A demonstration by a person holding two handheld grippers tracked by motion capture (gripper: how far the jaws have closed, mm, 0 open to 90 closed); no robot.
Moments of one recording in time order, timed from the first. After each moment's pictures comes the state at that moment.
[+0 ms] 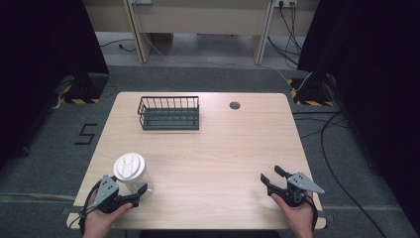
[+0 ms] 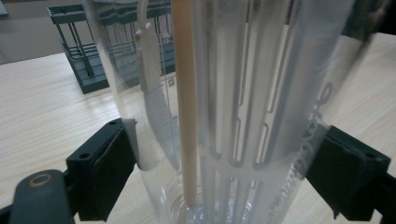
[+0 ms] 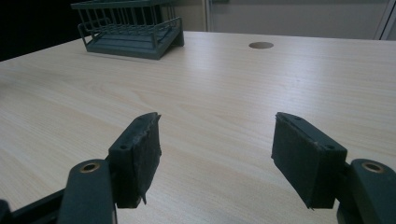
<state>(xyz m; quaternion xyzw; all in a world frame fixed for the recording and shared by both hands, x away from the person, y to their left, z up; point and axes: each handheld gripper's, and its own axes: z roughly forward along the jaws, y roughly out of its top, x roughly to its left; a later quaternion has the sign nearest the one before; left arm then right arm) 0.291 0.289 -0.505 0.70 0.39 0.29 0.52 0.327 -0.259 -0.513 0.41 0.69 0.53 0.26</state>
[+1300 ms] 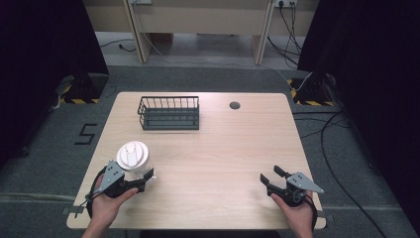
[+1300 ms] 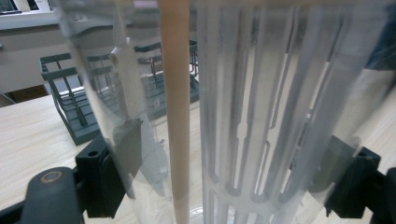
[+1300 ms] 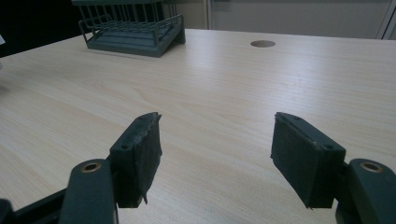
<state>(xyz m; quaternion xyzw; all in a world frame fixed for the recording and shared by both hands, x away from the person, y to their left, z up) 0.323 0.273 -0.478 0.69 0.35 0.31 0.55 0.327 -0.257 -0.513 0.41 0.70 0.53 0.26</state>
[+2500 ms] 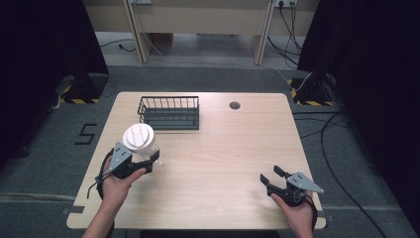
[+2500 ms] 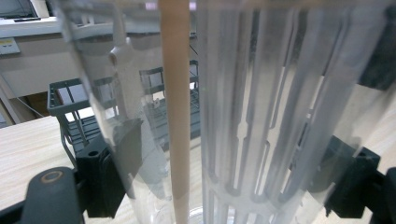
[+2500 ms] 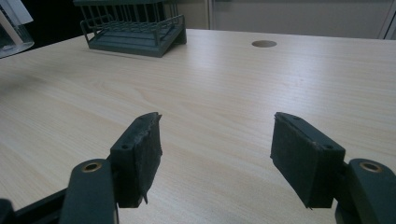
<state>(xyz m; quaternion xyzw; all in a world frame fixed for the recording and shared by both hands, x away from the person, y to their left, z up) 0.367 0.257 -0.457 0.67 0.38 0.32 0.55 0.328 -0.258 -0.513 0.41 0.70 0.53 0.26</state>
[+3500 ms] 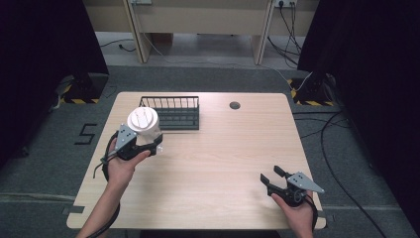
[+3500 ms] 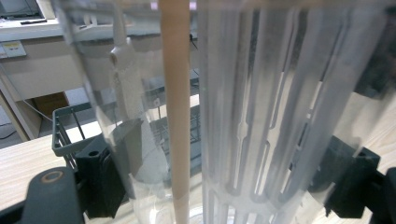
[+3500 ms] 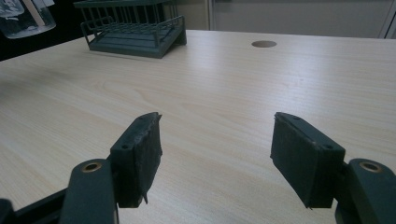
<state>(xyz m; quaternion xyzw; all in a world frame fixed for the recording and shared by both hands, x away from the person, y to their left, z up) 0.408 0.249 -0.433 0.67 0.38 0.33 0.54 0.328 -0.259 -0.513 0.41 0.70 0.53 0.26</state>
